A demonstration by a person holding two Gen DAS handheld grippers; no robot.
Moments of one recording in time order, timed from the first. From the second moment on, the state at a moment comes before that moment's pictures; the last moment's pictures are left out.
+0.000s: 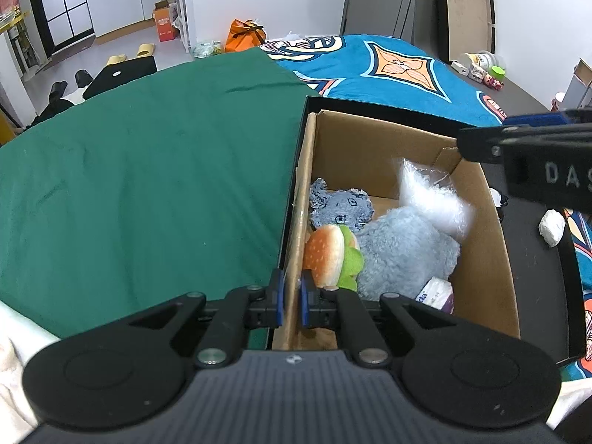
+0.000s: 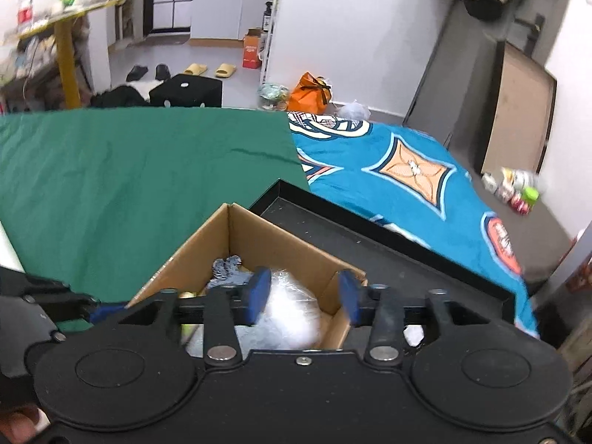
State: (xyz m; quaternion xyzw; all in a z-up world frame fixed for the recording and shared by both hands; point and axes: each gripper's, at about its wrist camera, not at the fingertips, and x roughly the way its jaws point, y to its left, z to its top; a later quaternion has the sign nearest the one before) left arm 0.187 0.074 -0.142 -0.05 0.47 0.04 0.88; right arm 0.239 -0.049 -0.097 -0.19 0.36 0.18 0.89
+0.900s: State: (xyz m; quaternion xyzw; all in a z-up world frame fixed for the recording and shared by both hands) left arm 0.185 0.055 -0.127 -0.01 0.46 0.04 0.89; right arm 0.230 -0.134 -0.104 -0.17 0.37 0.13 0.90
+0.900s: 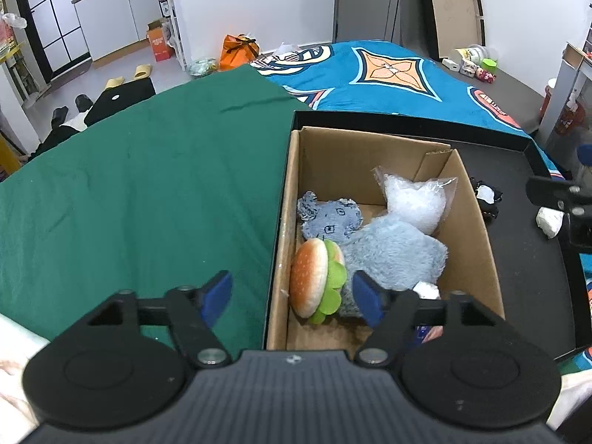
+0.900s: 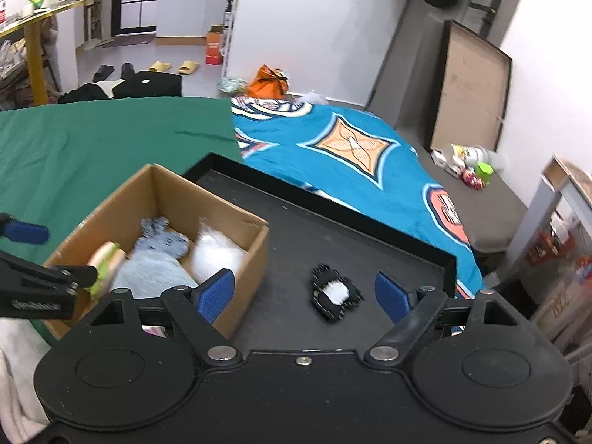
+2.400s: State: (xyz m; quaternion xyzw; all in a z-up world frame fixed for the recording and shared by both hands) left arm 0.212 0.019 -0.138 0.08 0.47 0.09 0.88; right arm 0.281 -0.265 -0.217 -0.02 0.38 -0.01 0.93
